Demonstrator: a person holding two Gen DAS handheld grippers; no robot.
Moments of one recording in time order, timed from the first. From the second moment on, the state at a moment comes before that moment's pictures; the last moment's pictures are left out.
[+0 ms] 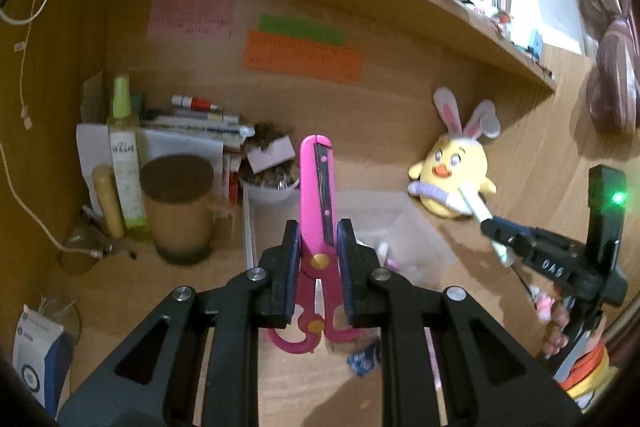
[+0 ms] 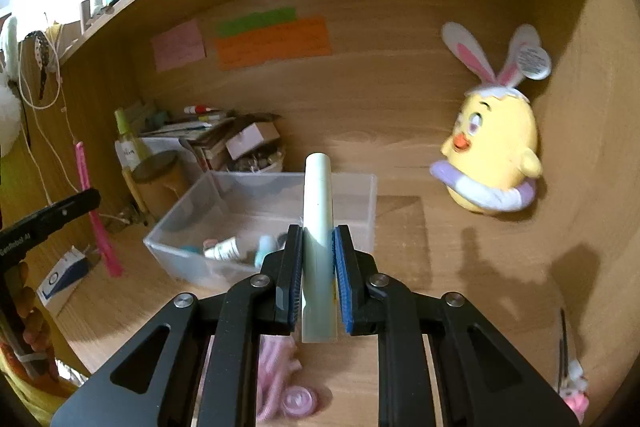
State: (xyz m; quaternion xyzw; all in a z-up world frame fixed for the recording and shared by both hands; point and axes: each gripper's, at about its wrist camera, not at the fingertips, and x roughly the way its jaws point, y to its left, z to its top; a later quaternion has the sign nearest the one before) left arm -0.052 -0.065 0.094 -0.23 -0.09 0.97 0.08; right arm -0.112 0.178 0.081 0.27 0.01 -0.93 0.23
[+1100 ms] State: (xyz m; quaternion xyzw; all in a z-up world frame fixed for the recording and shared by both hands) left arm -0.116 -0.049 0.046 -0.32 -0.09 0.94 0.08; right arm -0.175 0.129 0.038 0.36 0.05 -0.90 0.26
